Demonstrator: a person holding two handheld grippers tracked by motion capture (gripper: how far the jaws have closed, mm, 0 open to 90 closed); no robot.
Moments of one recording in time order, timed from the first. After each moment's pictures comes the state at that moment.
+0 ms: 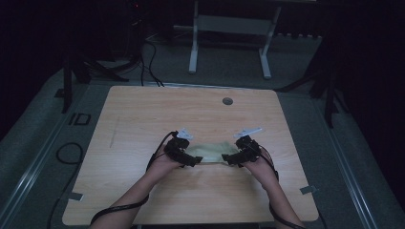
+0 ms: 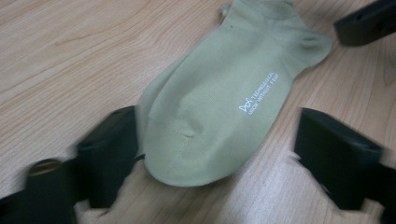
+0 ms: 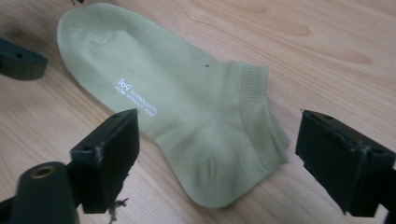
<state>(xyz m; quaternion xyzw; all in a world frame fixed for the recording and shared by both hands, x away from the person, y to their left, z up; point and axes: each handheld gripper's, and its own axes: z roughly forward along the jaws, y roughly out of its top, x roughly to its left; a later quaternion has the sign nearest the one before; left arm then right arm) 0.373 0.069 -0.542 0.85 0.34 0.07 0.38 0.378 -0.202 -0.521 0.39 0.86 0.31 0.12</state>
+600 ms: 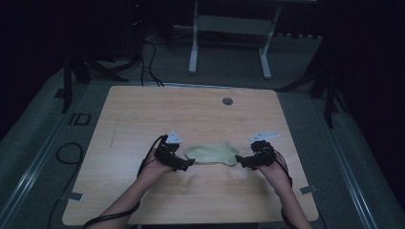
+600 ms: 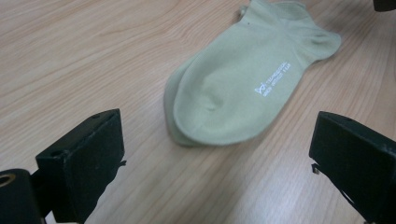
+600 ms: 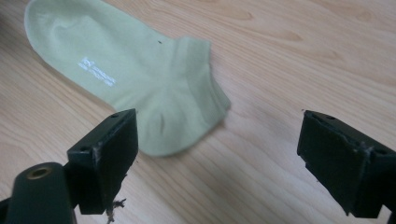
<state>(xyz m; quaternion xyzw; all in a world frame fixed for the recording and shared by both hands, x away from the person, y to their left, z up) 0.352 0.097 -0.543 0.83 0.36 0.10 0.40 0.365 -0.248 -0.521 0.40 0.84 0.33 0.15</state>
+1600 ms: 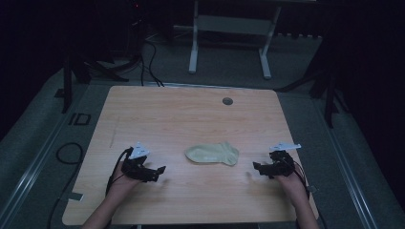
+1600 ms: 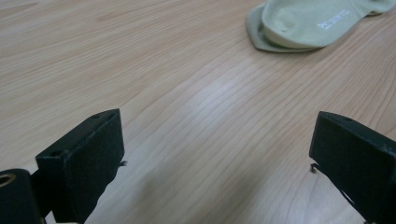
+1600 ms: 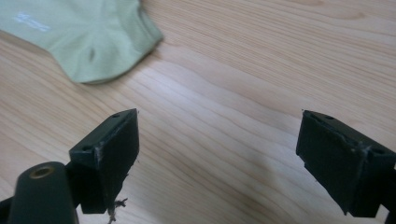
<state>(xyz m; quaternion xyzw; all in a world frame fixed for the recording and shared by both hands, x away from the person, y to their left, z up) 0.299 0.189 -0.558 0.80 0.42 0.17 0.39 0.343 -0.311 -0.540 0.46 0.81 0.32 0.17</state>
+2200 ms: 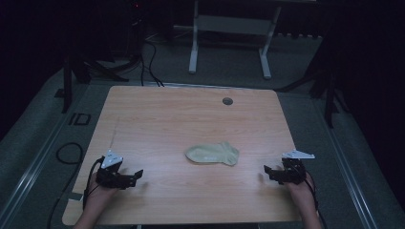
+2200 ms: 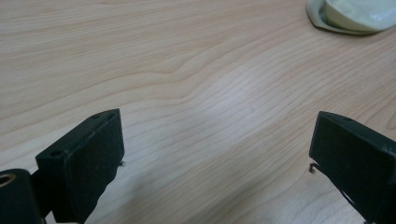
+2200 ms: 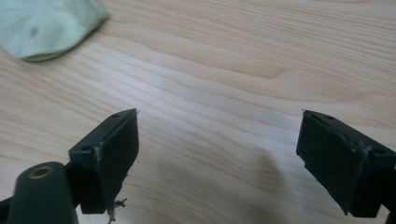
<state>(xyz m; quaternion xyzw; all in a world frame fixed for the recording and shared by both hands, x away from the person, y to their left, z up) 0.267 0.251 -0.567 0.75 0.49 0.20 0.40 0.322 -0.345 -0.552 0.50 0.78 0.32 0.21</state>
